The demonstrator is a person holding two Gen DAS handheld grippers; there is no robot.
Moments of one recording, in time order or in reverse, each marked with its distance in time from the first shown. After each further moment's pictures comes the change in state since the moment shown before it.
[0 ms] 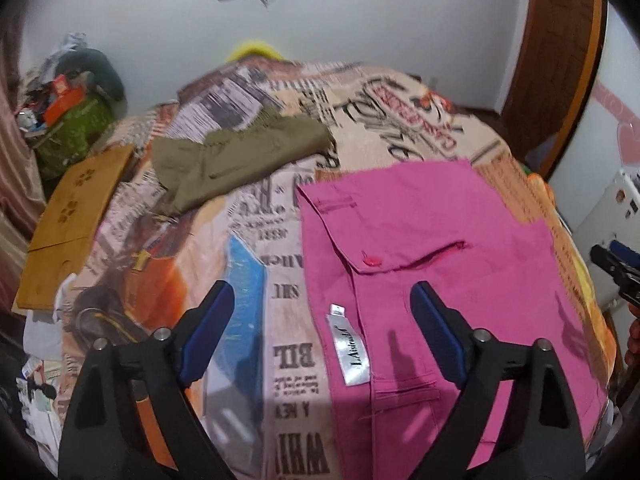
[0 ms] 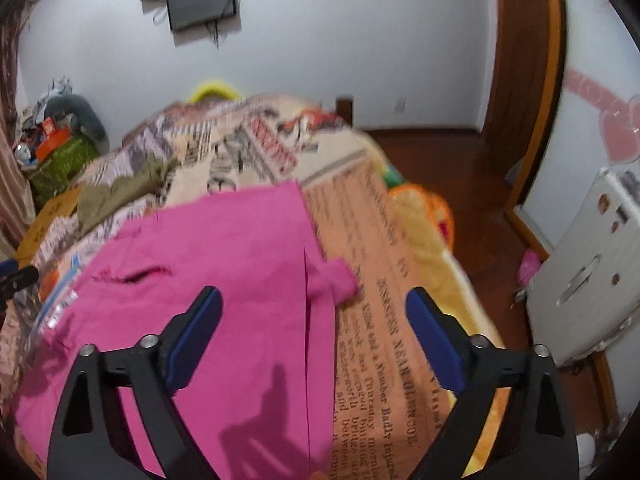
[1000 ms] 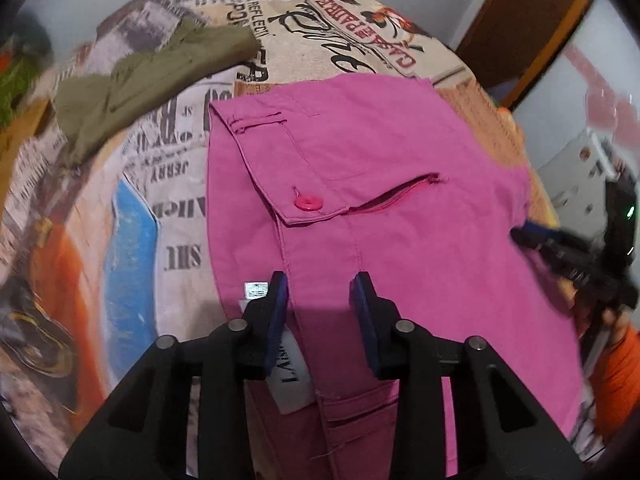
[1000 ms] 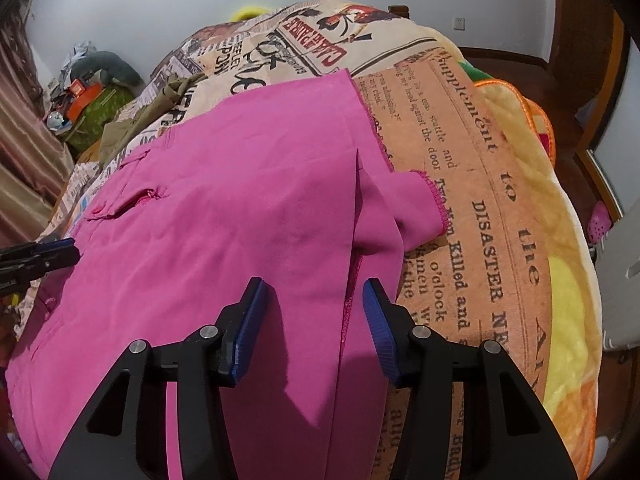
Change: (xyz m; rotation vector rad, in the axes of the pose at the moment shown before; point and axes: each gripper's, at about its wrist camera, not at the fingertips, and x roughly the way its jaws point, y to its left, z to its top) left arm 0.069 -0.014 -0.001 -0.002 0.273 -0.246; right arm 0.085 -0.005 -0.018 -0.011 0.271 0.236
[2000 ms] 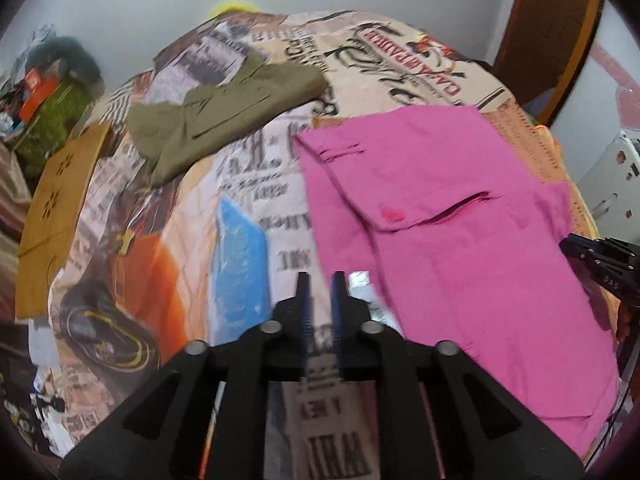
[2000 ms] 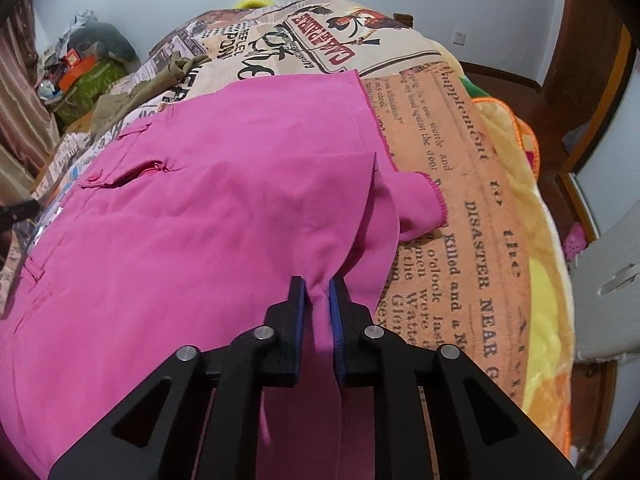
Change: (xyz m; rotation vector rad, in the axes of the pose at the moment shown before) left arm -0.043 0.018 -0.008 0.054 -0.113 0.232; right arm -0.009 0.021 -0.004 -0.090 0.013 -0.114
